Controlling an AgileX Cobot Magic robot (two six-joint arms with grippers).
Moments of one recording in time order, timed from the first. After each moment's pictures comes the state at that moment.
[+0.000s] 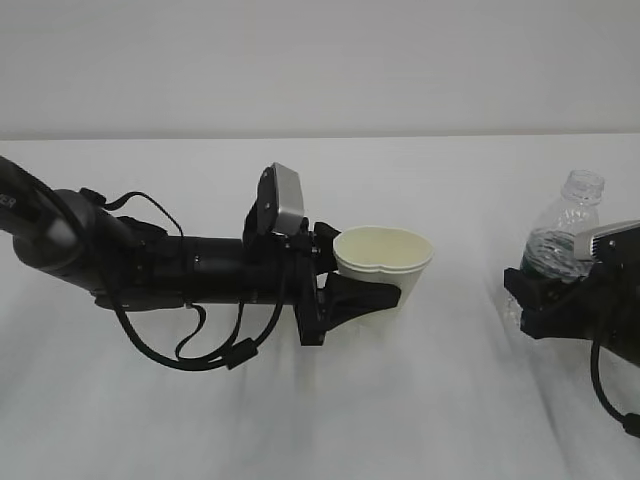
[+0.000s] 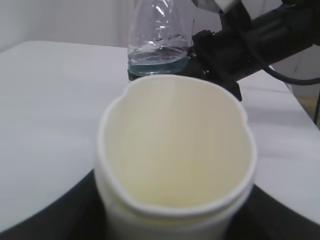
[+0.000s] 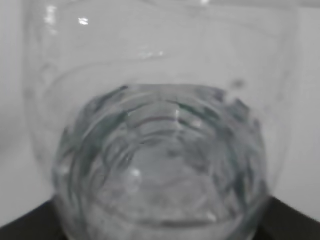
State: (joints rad) left arm -0.48 2.26 -1.12 1.11 -1.16 -0.52; right arm -0.06 2.02 -0.44 -0.38 -1.12 0.03
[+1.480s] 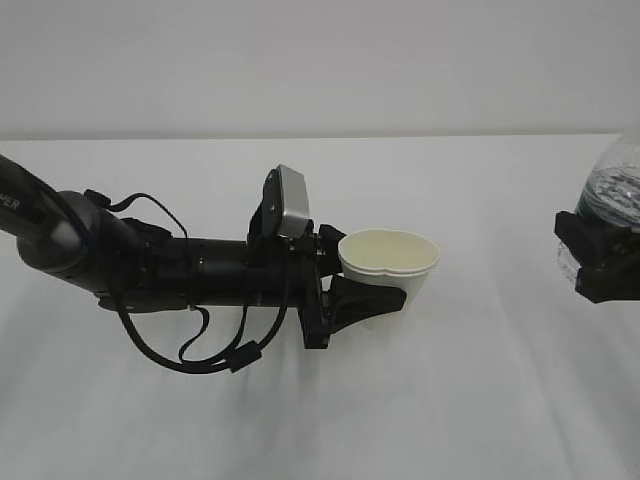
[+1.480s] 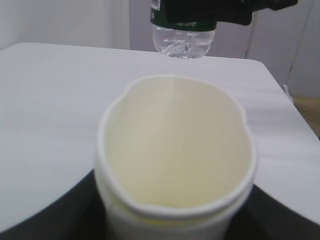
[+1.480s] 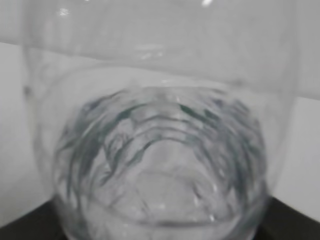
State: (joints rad) left arm -0.49 2.26 -1.12 1.10 -1.16 -0.52; right arm -0.06 1.52 -0.31 -0.37 -0.91 0.06
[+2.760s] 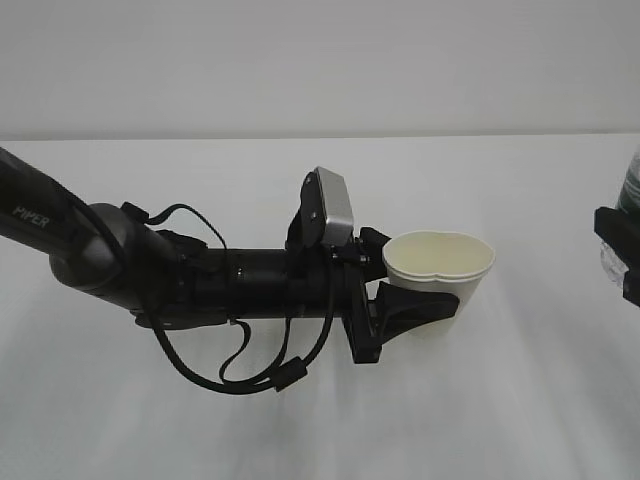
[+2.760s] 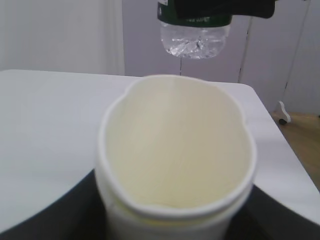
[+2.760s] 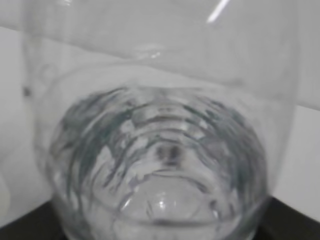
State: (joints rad) left arm -0.61 2.25 -1.12 0.97 -1.16 -0.47; right arm -0.06 1.16 -0.30 -0.52 -0.52 0.19
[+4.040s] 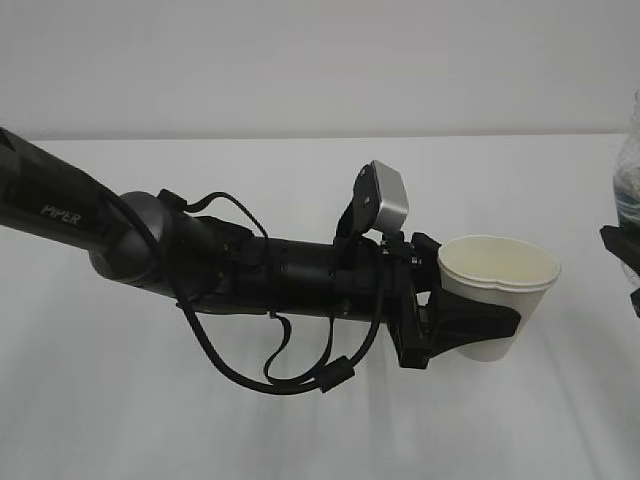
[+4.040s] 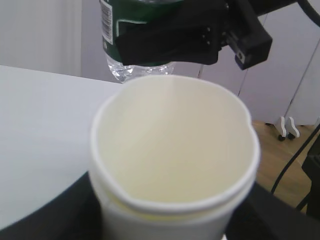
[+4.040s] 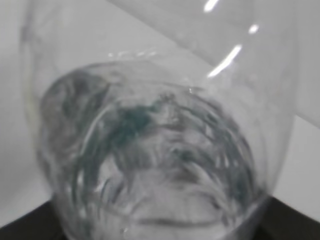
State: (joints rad) left arm -0.70 2.24 -1.23 1.07 -1.11 -0.74; right arm -0.06 1.16 -0.38 -0.68 -0.31 0.09
